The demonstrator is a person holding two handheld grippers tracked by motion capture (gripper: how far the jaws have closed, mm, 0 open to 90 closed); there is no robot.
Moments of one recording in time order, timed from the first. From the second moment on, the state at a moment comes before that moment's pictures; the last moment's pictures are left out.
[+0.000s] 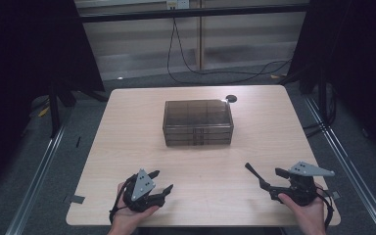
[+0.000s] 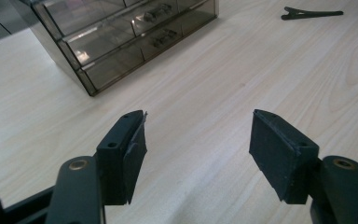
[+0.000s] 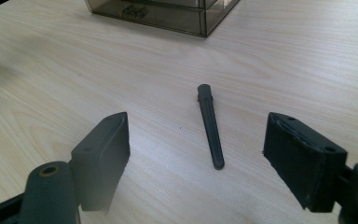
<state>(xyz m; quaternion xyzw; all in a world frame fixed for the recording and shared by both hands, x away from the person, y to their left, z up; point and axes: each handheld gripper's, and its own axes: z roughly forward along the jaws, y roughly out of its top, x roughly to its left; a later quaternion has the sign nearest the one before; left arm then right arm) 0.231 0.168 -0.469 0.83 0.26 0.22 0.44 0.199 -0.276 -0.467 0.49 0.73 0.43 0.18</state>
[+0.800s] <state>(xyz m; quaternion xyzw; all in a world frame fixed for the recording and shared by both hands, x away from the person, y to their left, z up) 0.238 0.134 -0.457 0.85 0.18 0.28 0.40 0.198 -0.275 -0.466 0.49 0.73 0.44 0.18</state>
